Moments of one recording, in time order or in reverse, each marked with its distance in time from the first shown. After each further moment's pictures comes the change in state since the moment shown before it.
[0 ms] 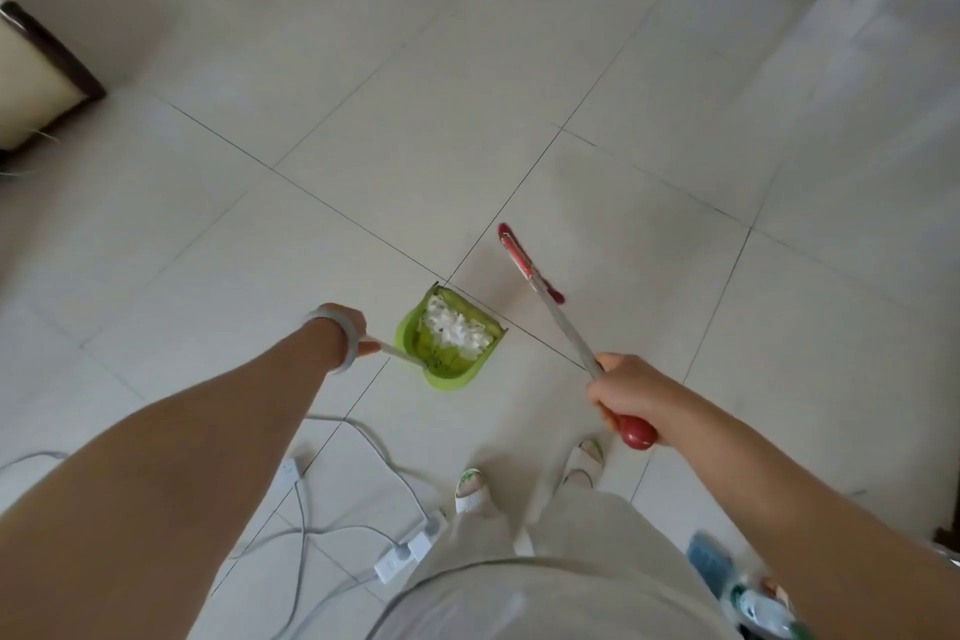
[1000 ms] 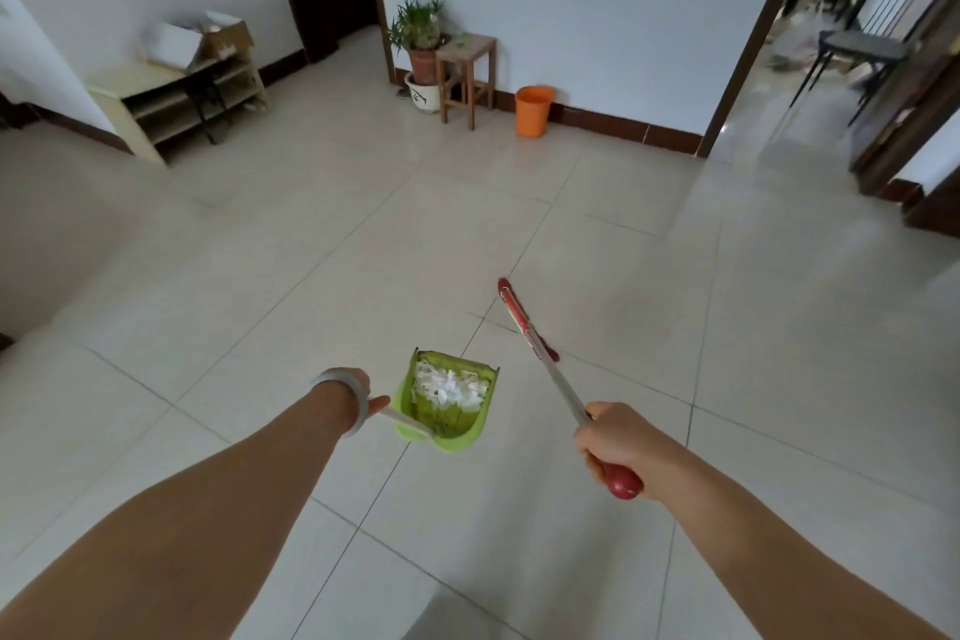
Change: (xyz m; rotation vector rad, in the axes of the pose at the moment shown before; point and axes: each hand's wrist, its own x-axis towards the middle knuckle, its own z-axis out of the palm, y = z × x) left_hand 0.177 0.111 -0.403 0.020 0.112 -0.107; right_hand 0.141 -0.084 -0.369 0.275 0.176 -0.146
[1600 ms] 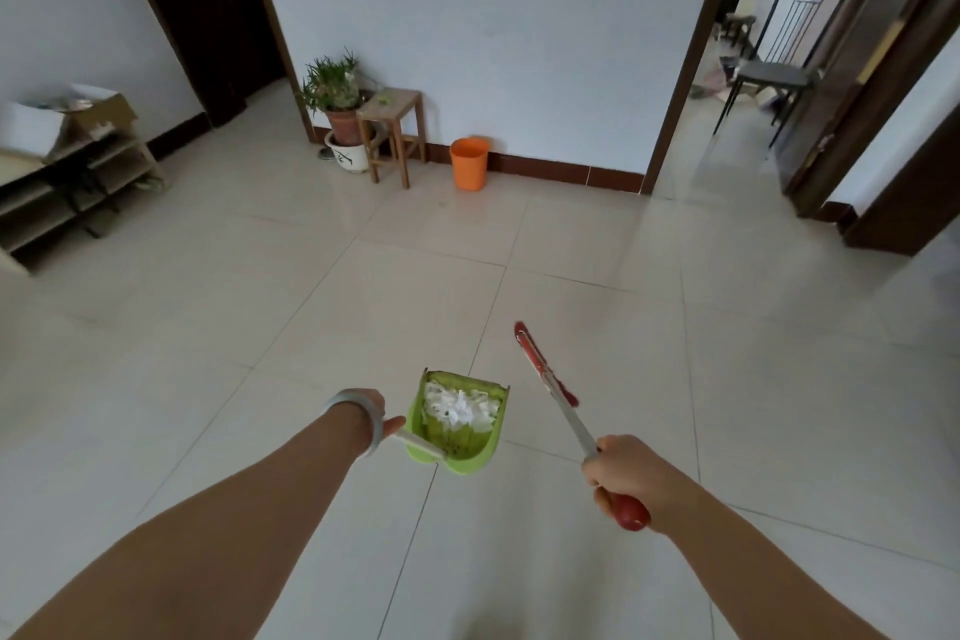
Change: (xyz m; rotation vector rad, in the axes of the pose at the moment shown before) left_hand 0.258 -0.009 -0.256 0.034 0.089 0.135; right_hand 0.219 -0.176 -0.112 0.123 0.126 0.159
